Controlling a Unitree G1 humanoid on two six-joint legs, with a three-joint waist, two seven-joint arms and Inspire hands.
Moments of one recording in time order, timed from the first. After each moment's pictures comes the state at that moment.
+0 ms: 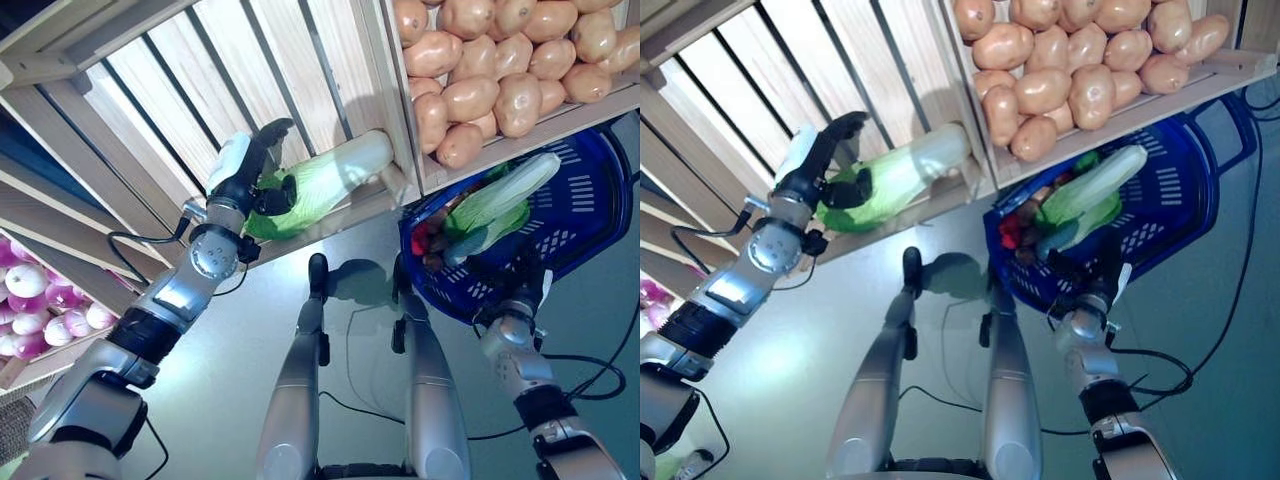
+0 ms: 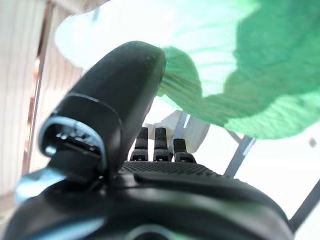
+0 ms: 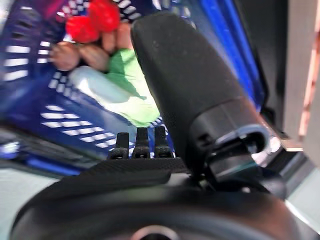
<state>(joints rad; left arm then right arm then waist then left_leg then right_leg) -0.69 0.74 -0.49 0.23 -0.22 0.06 0.26 -0.30 -0.41 0.19 0.48 0.59 -0.12 -0.64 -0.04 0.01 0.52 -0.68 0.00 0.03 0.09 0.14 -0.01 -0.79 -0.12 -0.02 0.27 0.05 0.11</state>
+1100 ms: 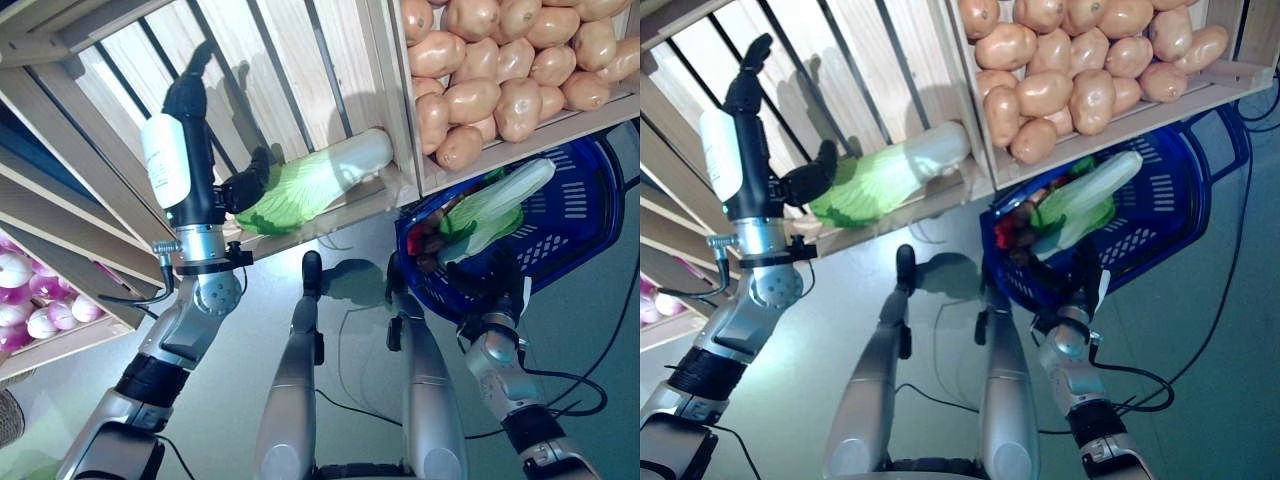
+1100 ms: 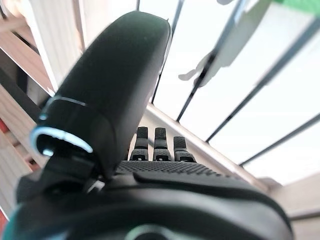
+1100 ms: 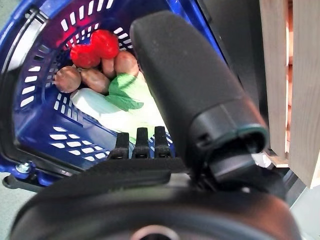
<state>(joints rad) -0.43 0.64 -0.27 -0.02 0.27 -0.08 0.66 -0.22 -0.35 0.20 0.38 0.54 -0.18 -0.63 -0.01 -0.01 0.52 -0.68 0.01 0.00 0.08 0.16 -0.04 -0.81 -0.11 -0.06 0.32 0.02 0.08</state>
